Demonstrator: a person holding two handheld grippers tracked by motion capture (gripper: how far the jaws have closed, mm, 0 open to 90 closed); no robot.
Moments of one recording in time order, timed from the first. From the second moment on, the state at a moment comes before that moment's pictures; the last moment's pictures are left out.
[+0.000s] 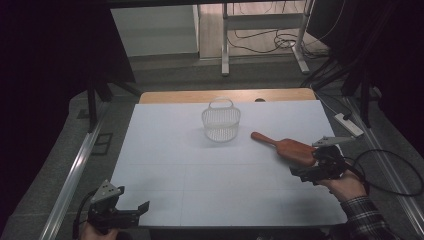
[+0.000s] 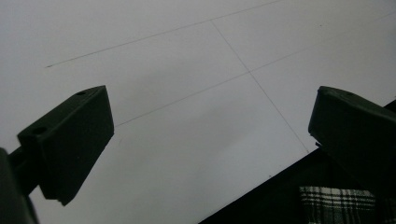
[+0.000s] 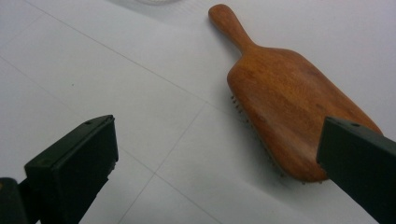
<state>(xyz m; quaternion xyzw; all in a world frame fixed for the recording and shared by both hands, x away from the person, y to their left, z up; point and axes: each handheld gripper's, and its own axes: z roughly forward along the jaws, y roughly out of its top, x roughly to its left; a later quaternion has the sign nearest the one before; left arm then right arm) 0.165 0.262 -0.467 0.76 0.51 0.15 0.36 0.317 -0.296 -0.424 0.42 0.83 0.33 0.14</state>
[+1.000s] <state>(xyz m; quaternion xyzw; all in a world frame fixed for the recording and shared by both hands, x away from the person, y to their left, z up) 0.165 0.262 -0.467 0.76 0.51 0.15 0.36 0.368 -0.270 -0.428 0.42 0.84 0.31 0.14</state>
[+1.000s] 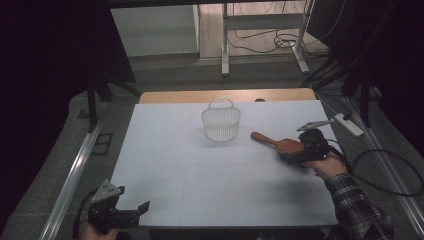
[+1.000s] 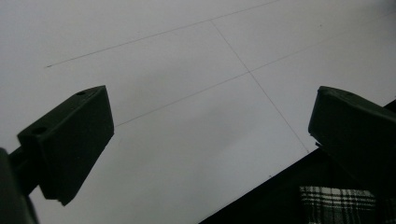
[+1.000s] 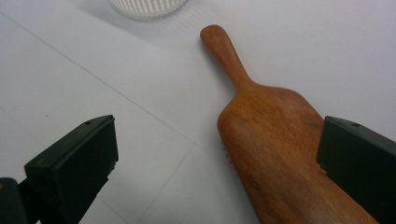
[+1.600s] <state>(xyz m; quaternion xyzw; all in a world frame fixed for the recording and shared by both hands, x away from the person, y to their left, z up) 0.165 0.262 -0.467 0.76 0.52 0.14 0.37 0.402 -0.251 -0.434 0.42 0.85 0.30 0.13</state>
